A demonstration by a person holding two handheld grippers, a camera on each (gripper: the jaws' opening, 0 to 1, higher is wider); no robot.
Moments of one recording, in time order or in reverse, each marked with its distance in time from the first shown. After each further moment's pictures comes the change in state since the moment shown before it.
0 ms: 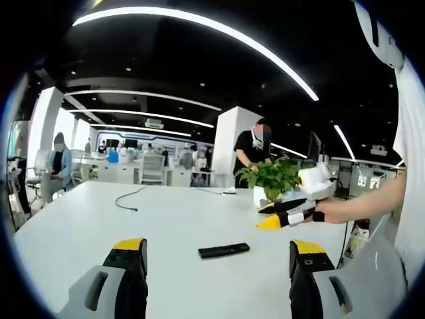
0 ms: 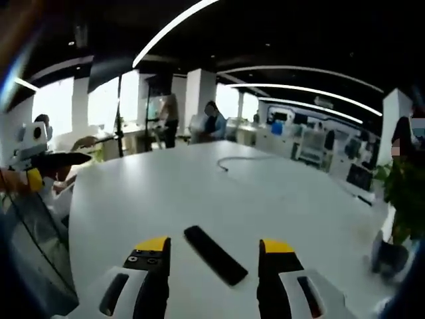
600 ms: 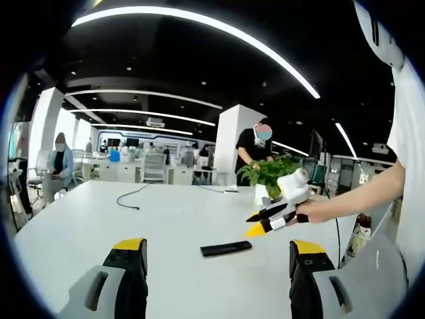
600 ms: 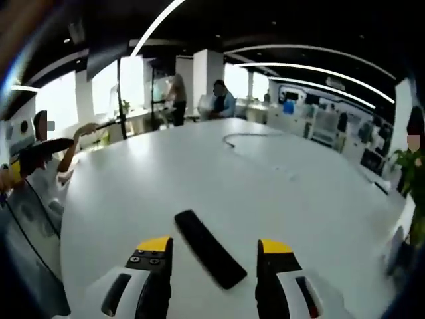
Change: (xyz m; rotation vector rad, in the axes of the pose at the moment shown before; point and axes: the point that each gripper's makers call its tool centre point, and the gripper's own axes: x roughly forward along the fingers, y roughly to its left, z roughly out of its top) left arm 0.000 0.002 -0.002 0.000 0.009 0.010; right arm 0.048 -0.023 -0.027 0.032 0.124 0.077
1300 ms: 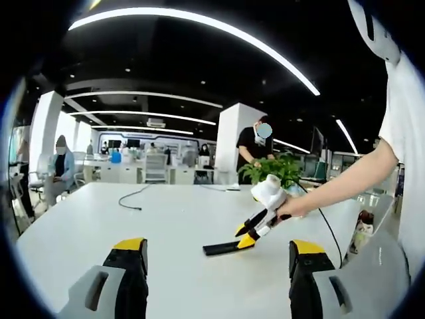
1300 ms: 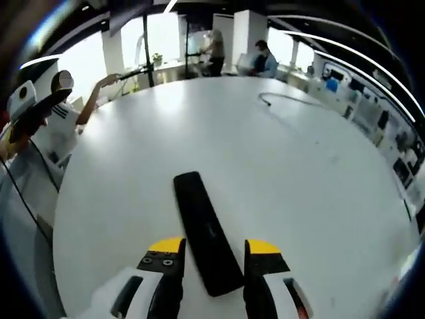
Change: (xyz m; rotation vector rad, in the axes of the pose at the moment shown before) left arm 0.001 0.001 -0.001 0.020 0.009 0.010; right arm 0.049 -0.009 -0.039 -0.133 0.271 0.175
